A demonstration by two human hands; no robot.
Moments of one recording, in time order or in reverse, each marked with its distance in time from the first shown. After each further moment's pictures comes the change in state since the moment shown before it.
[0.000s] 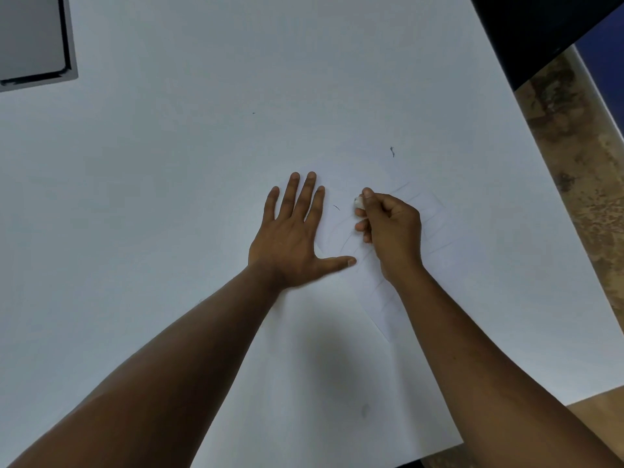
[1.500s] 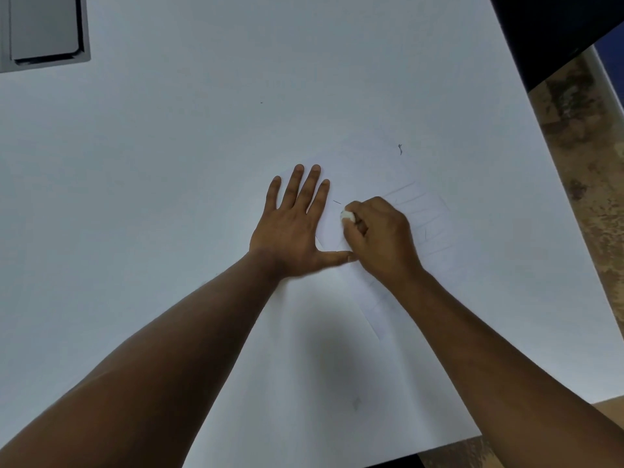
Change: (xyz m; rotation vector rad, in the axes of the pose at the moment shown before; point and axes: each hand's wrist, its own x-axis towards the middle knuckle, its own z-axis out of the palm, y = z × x) left_hand -0.001 0.002 -0.002 0.006 0.000 -0.009; right_hand -0.005 0.014 -0.011 -0.777 -0.187 -0.776
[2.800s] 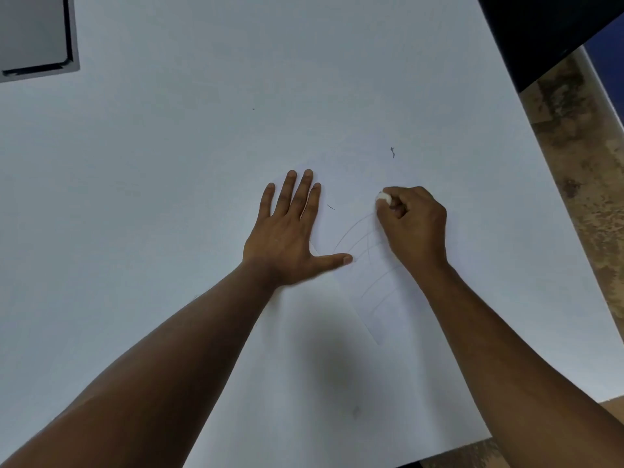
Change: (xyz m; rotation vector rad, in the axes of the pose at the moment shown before) left_hand 0.000 0.002 -0.007 -0.007 -0.067 -0.033; right_hand 0.012 0.040 -0.017 0.112 0.230 0.245
